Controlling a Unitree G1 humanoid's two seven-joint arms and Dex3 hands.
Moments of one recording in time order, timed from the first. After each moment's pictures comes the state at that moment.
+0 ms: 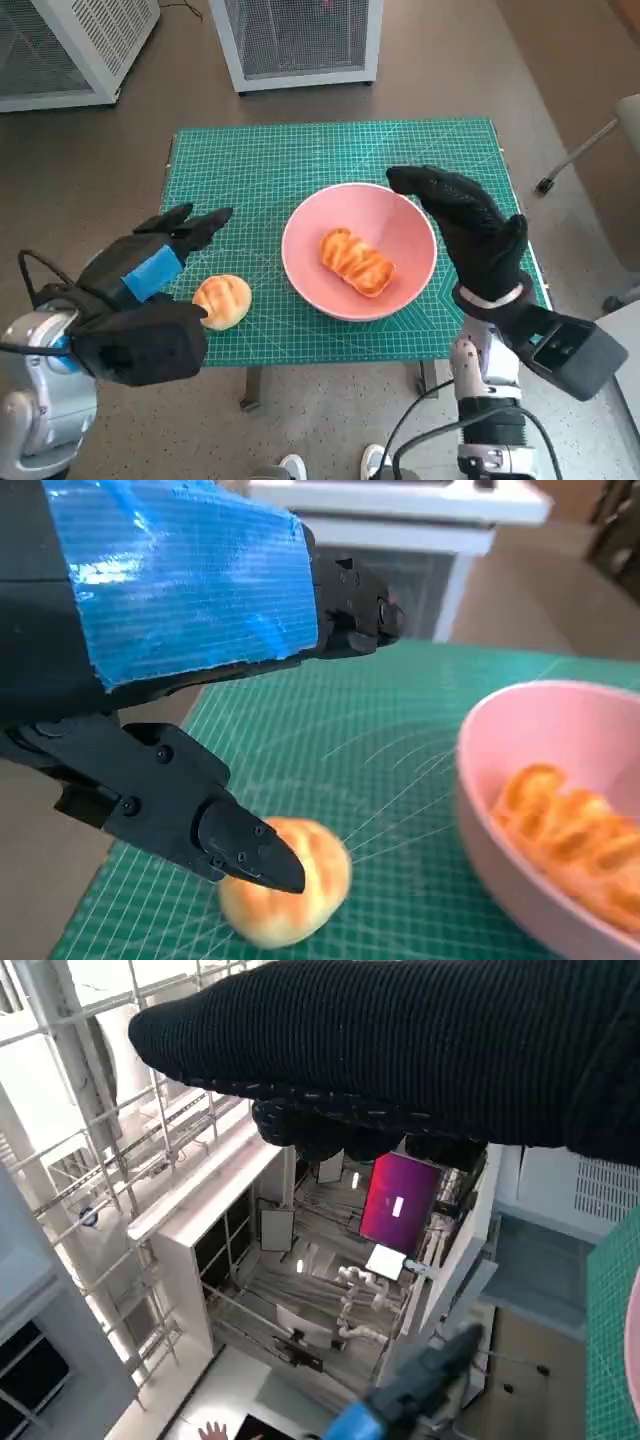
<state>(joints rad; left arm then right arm) -0.26 0.70 -0.07 -0.40 0.59 0.42 -0.66 -0.56 -0.04 -0.12 0.44 0.47 -0.71 0.74</state>
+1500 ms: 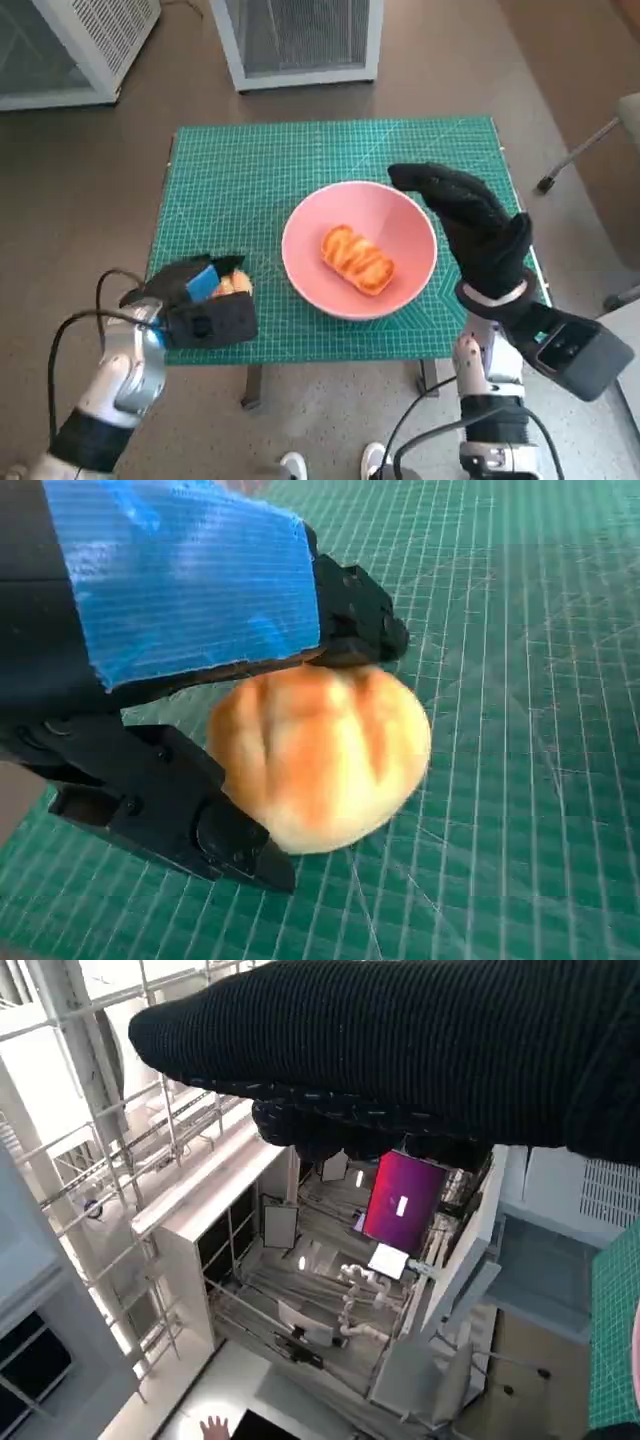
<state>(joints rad) -0.39 0.58 -0.34 0.18 0.72 0.30 -0.32 -0.55 -0.04 -0.11 0.42 0.47 -0.70 0.74</state>
